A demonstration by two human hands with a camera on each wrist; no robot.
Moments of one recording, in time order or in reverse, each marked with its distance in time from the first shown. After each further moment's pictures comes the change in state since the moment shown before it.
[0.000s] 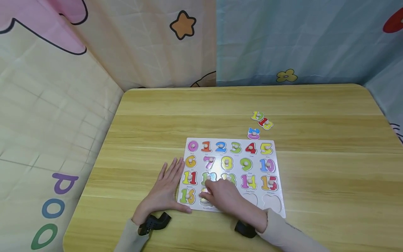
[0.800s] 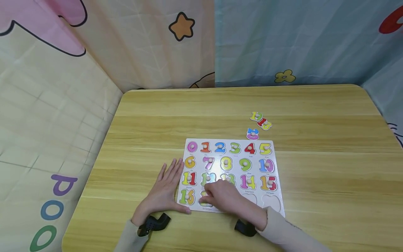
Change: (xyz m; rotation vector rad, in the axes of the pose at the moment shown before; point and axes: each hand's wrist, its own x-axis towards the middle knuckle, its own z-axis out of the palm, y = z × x) left_hand 0.000 -0.001 0.001 -0.004 0.020 0.007; right_hand 0.000 0.003 -0.004 0.025 -0.093 -0.039
